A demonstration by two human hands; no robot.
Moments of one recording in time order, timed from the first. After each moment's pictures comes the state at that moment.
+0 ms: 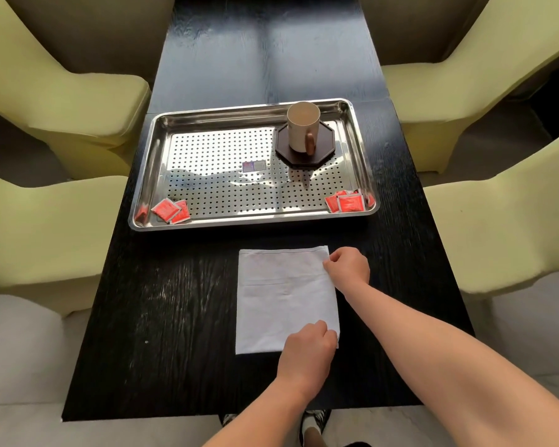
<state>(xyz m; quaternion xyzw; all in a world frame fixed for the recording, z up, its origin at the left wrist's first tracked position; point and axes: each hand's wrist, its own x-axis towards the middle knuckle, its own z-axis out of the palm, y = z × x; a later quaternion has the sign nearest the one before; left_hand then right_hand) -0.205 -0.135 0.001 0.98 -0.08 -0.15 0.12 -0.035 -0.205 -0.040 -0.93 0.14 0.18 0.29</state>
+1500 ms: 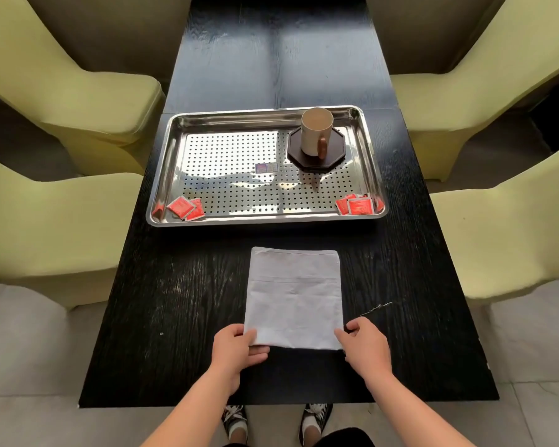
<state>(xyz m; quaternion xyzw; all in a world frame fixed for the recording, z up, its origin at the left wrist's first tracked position) -0.246 -0.012 -0.039 0.53 0.50 -0.15 0.67 -0.177 -0.245 -0.044 -0.91 0.19 0.24 0.30</state>
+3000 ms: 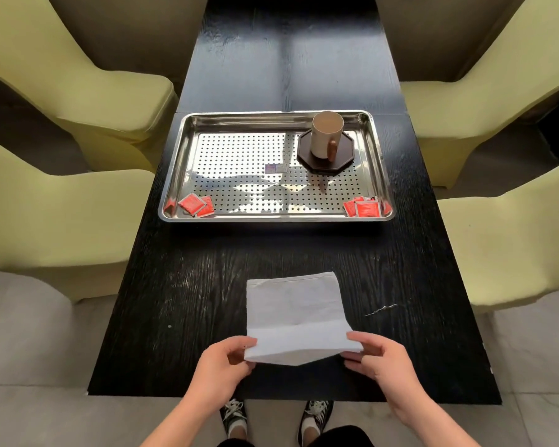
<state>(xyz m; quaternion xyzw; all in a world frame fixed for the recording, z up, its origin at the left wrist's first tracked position) -0.301 0.013 -0.008 0.75 0.31 -0.17 0.56 -0.201 -0.275 0.000 -0.70 0.21 0.32 0.61</state>
